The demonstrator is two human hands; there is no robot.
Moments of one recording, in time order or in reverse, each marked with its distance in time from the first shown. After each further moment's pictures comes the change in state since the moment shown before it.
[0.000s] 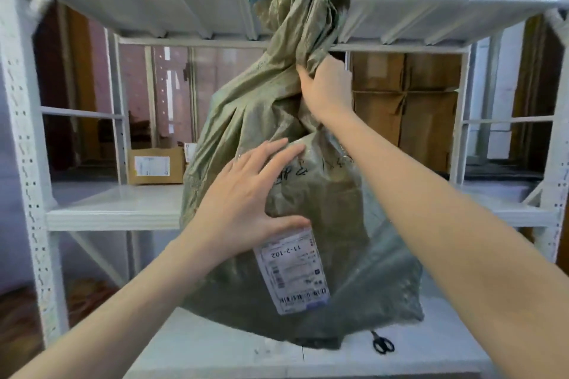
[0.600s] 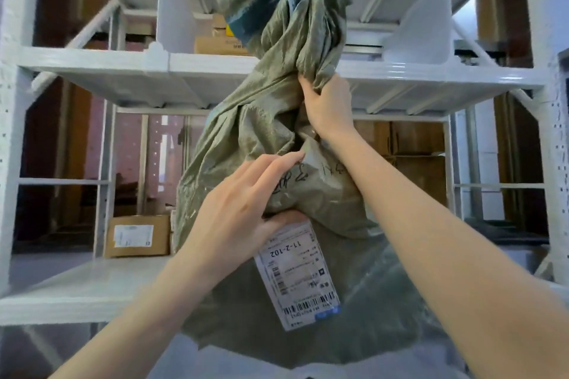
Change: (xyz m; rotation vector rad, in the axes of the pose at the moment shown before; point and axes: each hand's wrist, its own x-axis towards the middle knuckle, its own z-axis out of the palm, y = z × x) left_hand 0.086 -0.022 -0.021 0.101 0.369 0.152; right_hand 0.087 -0.009 -0.018 0.269 0.203 -0.098
